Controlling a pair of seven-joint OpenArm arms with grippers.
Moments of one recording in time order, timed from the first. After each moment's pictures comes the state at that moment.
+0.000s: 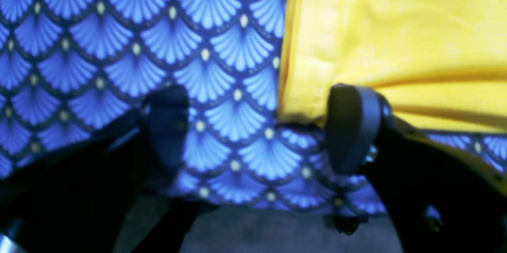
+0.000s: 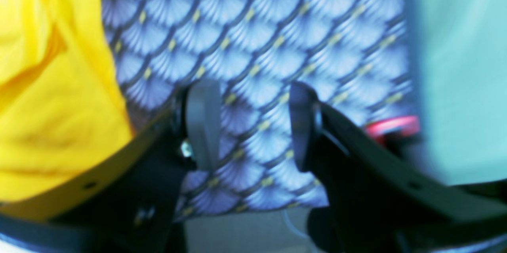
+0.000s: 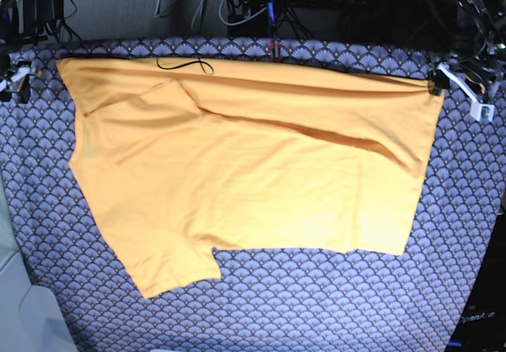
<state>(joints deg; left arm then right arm) 13.8 -16.5 -41.0 82.2 -13.8 -38.2 43.7 -16.4 18.8 50.1 85.7 21.0 40.1 -42.3</state>
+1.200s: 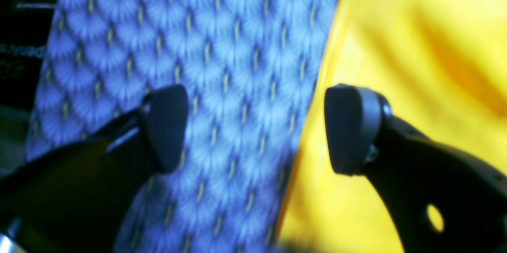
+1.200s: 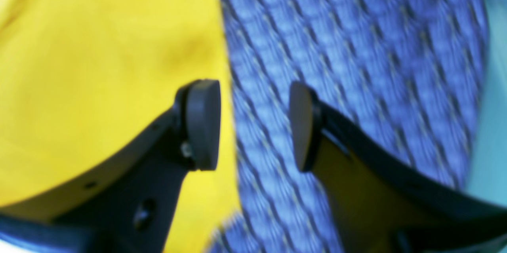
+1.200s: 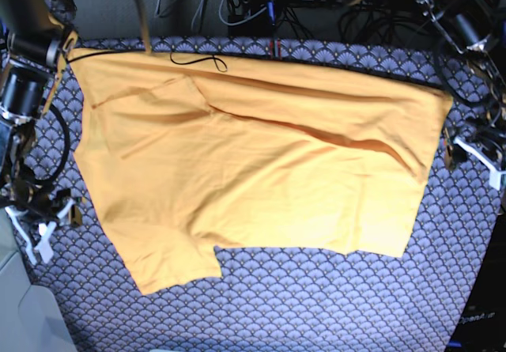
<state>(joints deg) -8.8 -17.8 -42.1 74.0 -8.1 -39.6 43.2 25.1 22.2 19.9 63.9 12.3 39.9 -50.6</state>
